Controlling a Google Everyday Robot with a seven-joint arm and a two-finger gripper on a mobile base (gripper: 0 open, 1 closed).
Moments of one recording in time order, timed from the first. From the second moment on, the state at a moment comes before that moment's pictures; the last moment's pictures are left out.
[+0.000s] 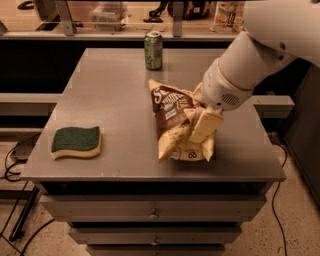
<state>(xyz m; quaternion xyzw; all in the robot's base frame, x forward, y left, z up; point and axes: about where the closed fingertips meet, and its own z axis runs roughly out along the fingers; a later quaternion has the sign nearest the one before) 0.503 -0.075 0.888 -0.68 0.70 0.08 0.21</state>
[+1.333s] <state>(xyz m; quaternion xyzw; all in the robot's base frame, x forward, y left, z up) 0.487 0.023 0.889 -0.74 0.62 0.14 0.23</state>
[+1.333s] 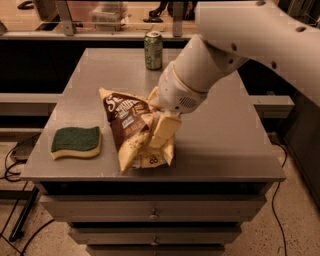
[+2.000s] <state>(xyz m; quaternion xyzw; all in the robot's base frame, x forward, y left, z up) 0.496 0.056 0.877 -0.74 0.60 0.17 0.23</state>
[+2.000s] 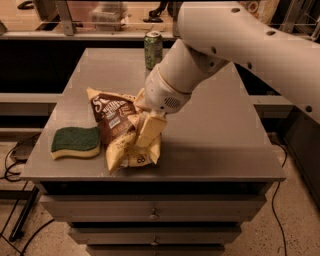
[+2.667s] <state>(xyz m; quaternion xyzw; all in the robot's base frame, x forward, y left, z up) 0.499 0.076 0.877 -0.74 0.60 0.19 0.24</state>
